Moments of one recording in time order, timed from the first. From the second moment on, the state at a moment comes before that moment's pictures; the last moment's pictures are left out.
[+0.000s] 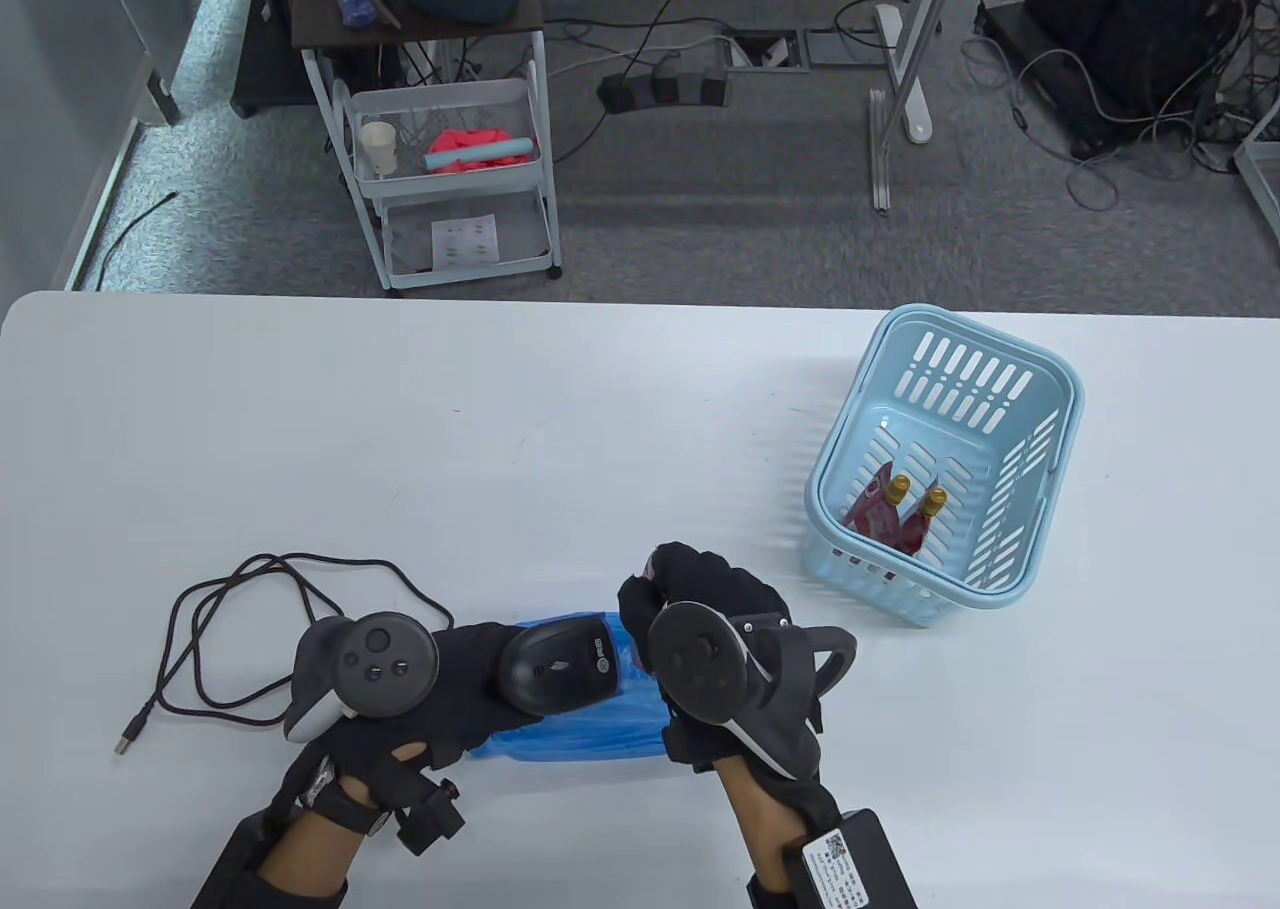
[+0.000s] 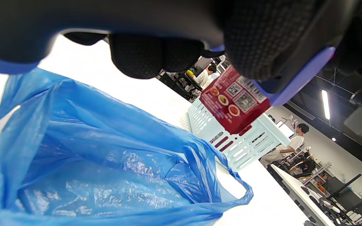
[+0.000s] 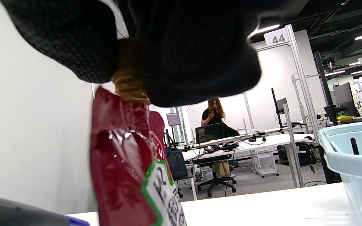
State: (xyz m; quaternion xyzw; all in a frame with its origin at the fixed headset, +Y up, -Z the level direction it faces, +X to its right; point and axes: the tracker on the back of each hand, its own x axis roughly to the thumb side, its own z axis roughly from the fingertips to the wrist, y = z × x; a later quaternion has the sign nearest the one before) left_hand -0.200 -0.698 -0.190 -0.09 -0.25 0.34 0.90; right_hand 0.042 -0.578 -0.181 0.06 -0.18 0.97 0.17
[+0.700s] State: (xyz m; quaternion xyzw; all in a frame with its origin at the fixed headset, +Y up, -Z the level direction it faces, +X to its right) left_hand -0.193 -0.698 -0.189 -0.09 -0.24 0.33 0.91; right_hand 0.037 -0.577 -0.181 0.06 -0.18 0.97 0.18
